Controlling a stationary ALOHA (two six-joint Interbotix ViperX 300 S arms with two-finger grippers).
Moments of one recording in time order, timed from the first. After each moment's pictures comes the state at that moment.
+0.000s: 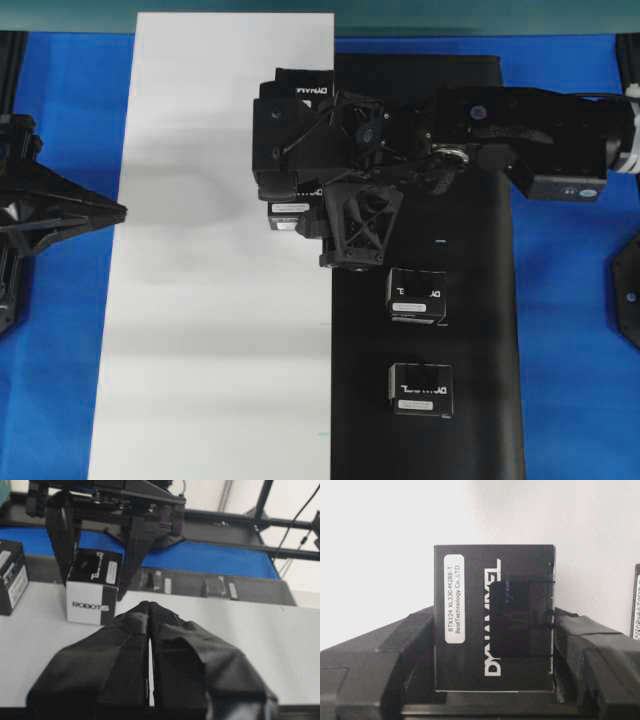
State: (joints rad) left arm 0.01 -0.96 1.00 0.02 0.02 -0.10; right arm -0.11 0.07 0.10 0.06 0.83 -0.18
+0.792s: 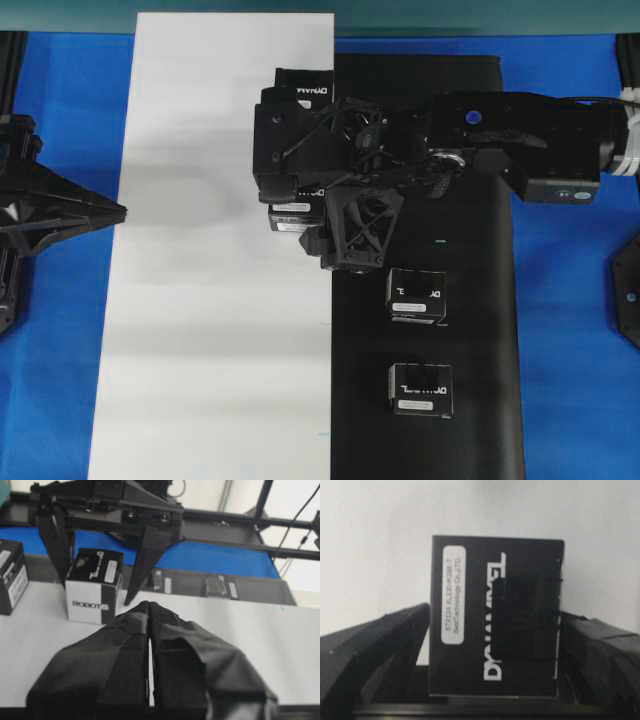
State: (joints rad) left arm 0.01 -0.96 1.00 0.02 0.02 -0.10; right arm -0.11 0.08 0.12 0.06 0.82 -0.16
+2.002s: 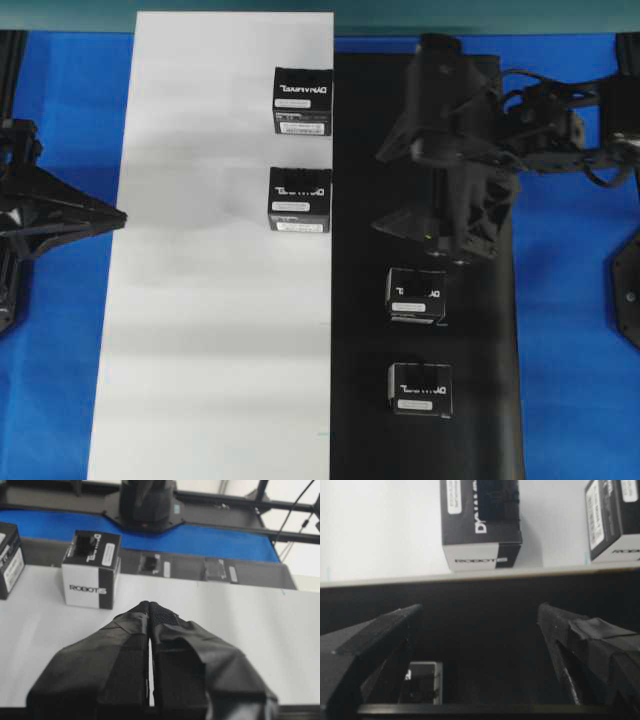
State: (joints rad) left arm 0.00 -0.96 1.00 0.02 0.07 -0.10; right arm -0.12 -0.33 0.43 0.08 0.65 -0.11
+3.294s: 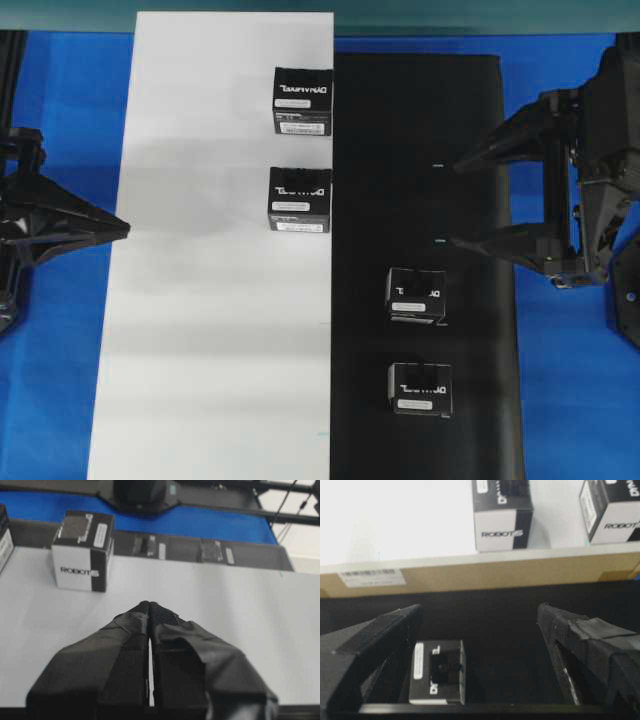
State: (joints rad) left arm -0.02 -0.95 1.00 0.02 0.11 -0.11; right arm -0.08 -0.67 0.74 0.08 0.45 -0.06
